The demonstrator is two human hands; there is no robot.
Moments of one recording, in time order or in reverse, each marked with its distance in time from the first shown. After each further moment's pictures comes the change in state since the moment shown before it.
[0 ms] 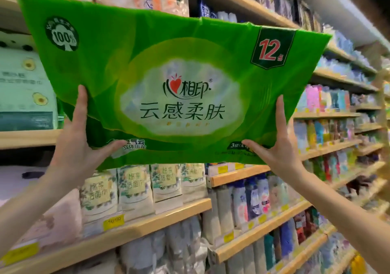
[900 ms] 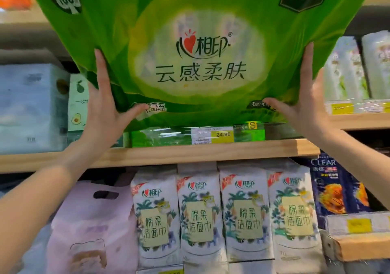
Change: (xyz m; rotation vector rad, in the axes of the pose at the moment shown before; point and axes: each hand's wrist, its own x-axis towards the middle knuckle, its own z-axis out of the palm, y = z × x) left_hand 0.111 -0.100 0.002 0.506 0.268 0.084; right_hand 0.160 0.037 0.226 0.355 0.088 -0.231
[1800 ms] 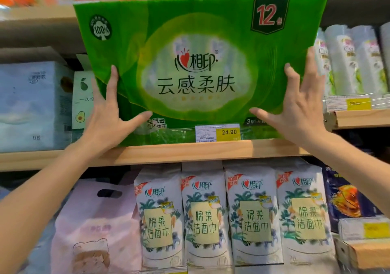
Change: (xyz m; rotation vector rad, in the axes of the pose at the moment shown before) left_hand -0.011 -0.029 0.006 0.088 -0.234 -0.175; right_hand -0.010 -0.009 0.031 -0.335 -0.057 0.035
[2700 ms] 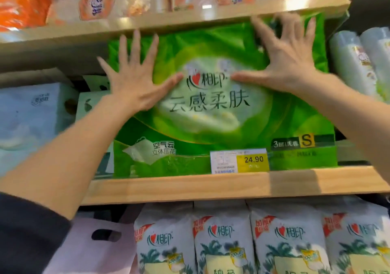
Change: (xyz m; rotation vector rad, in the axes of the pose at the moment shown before) left_hand 0.112 0.035 0.019 0.556 0.079 0.103; right_hand 0.121 -0.032 0.031 -0.093 -0.041 -0.147
